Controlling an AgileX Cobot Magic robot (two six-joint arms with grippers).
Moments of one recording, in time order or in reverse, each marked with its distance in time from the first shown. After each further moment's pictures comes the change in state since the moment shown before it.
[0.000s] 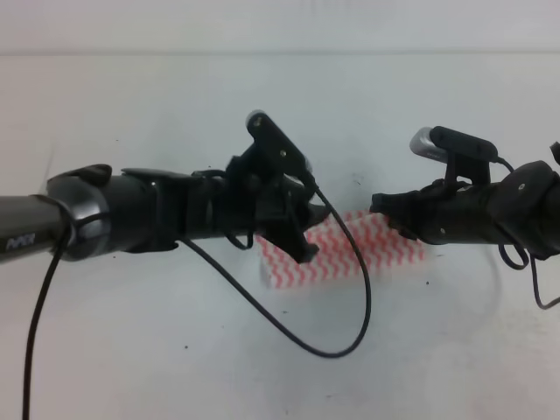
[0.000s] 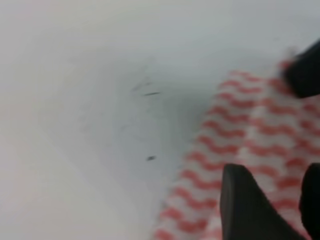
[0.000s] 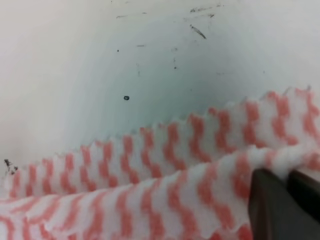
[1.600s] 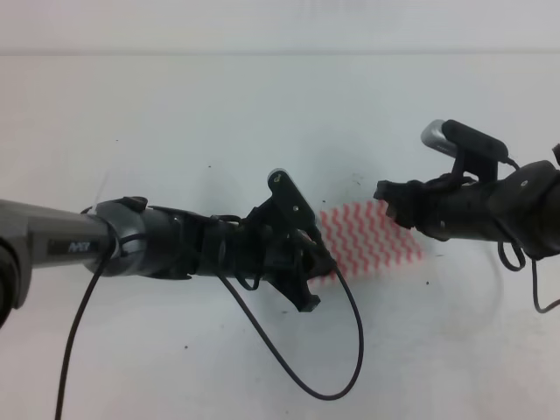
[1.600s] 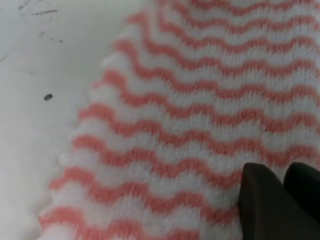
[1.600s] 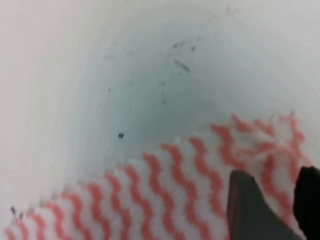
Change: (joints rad) left arm 0.000 0.165 0.011 0.002 0.144 0.090; right arm 0.000 -0.001 0.000 0.103 -0.055 0.000
